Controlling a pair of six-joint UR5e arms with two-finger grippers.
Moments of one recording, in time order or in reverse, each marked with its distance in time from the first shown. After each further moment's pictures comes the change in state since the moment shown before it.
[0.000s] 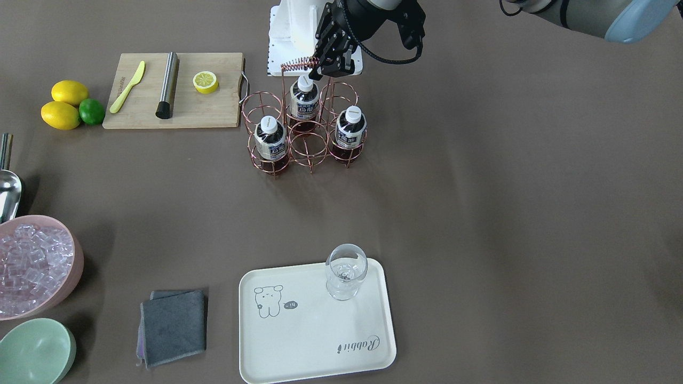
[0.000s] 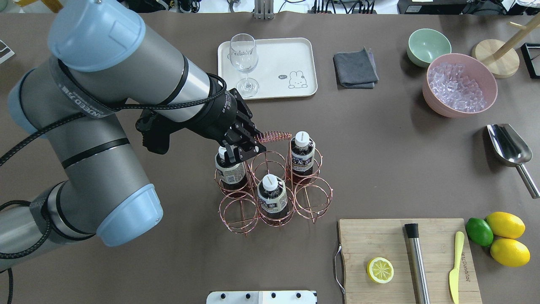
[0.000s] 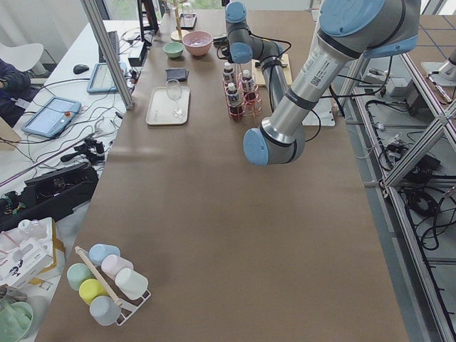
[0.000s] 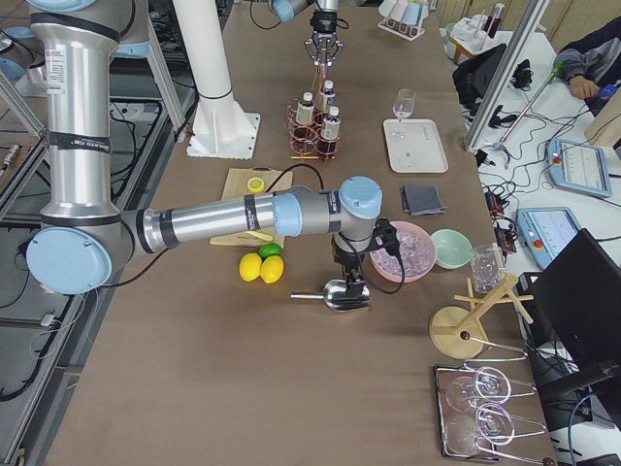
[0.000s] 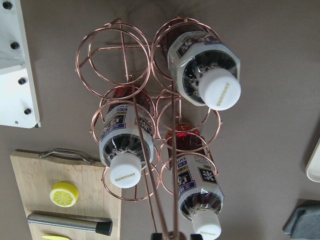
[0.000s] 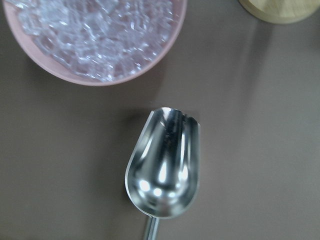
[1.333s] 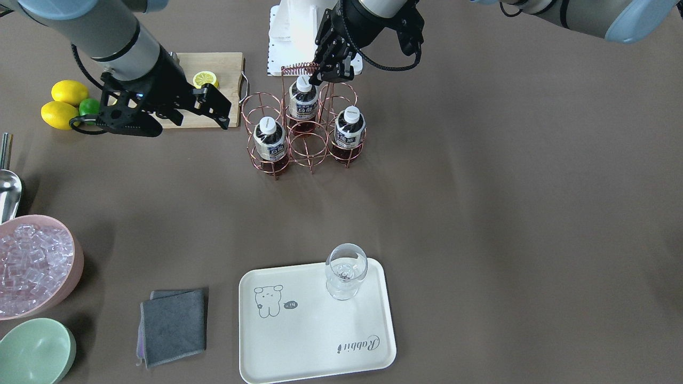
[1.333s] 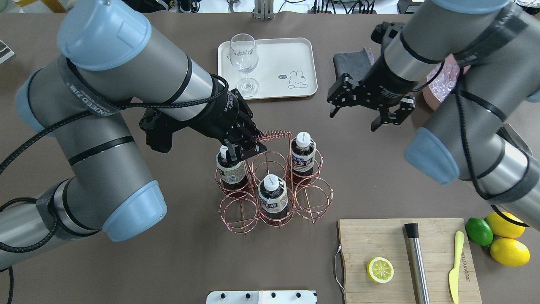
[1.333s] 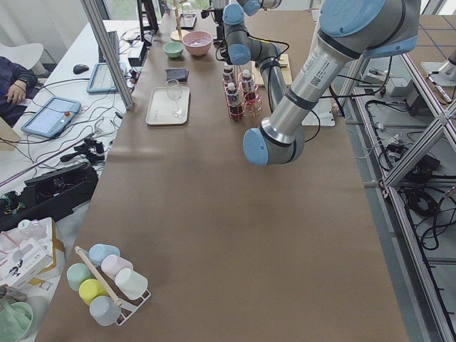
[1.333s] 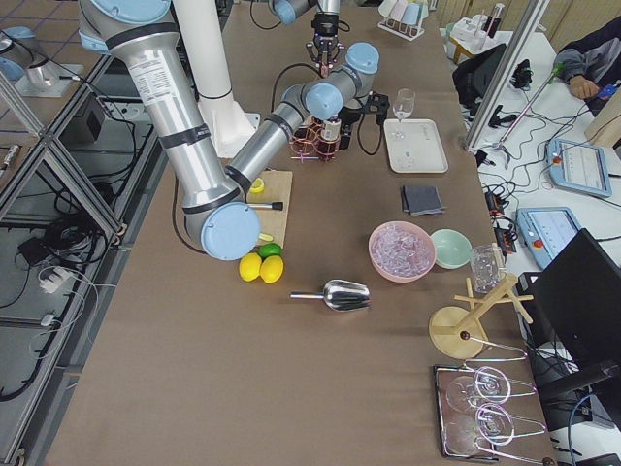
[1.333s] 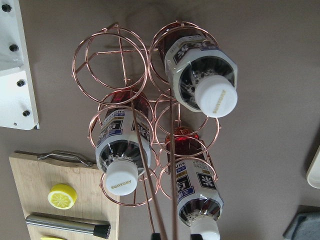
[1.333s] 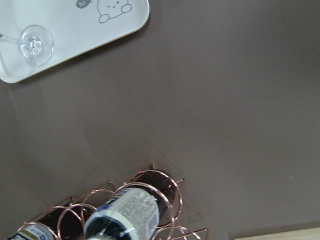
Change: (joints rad) left arm -0.001 -0.002 0.025 -0.012 -0.007 0.002; right arm -0.571 0.581 0.138 -0.115 -0.010 1.365
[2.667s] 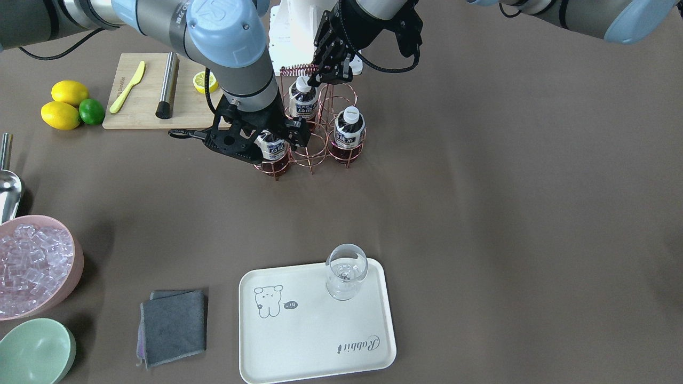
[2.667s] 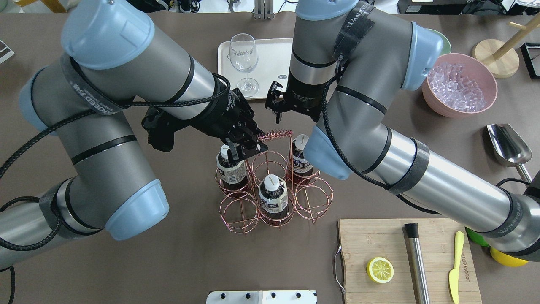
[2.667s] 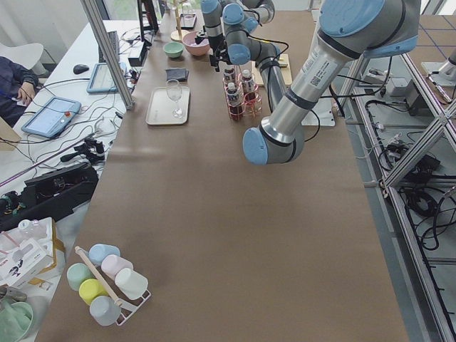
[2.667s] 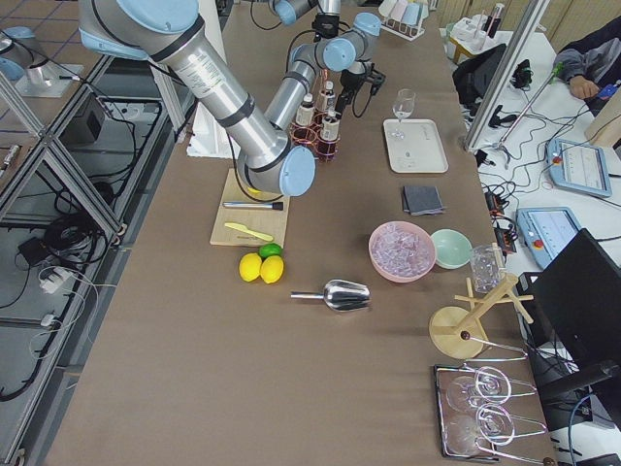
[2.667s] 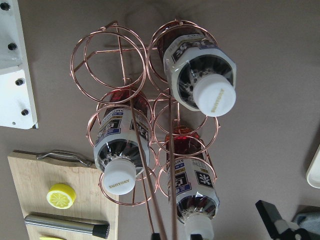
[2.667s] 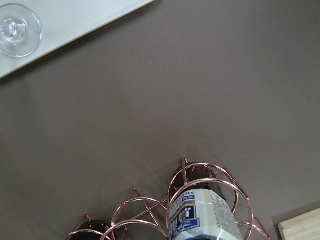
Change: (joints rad) left arm 0.000 -0.006 0.009 -0.001 0.000 0.000; right arm -0.138 0.310 -0.275 -0.184 -0.127 0.137
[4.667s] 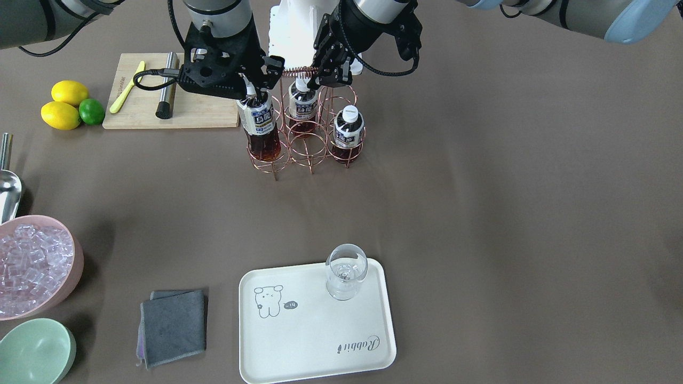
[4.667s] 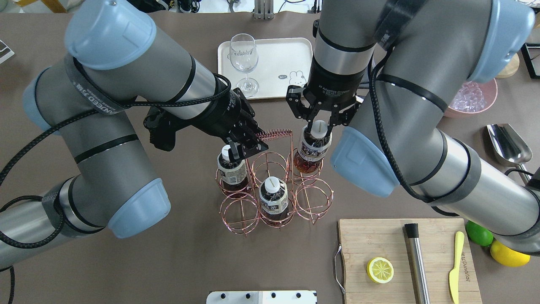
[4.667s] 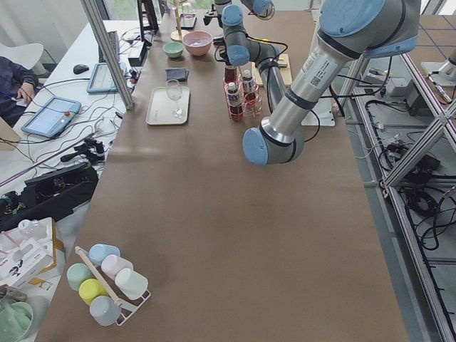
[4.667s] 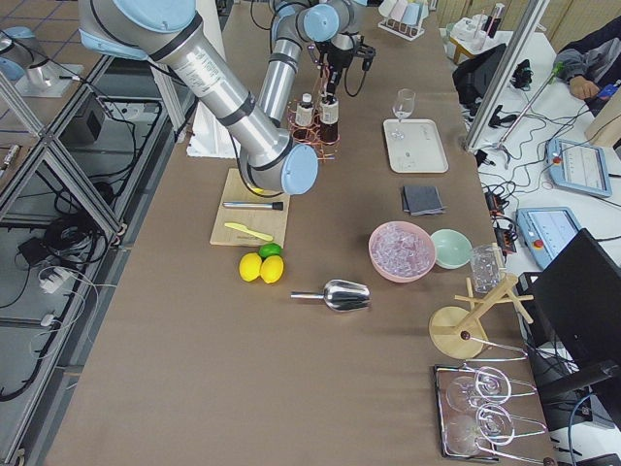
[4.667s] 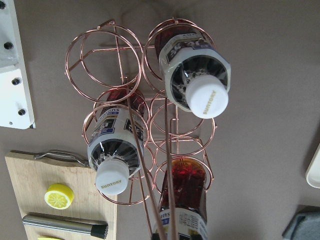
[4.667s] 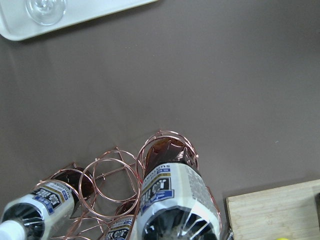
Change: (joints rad) left arm -0.001 0.001 0.012 -0.017 0.000 0.000; right arm 0.032 0.018 0.241 -0.294 -0.004 -0.221
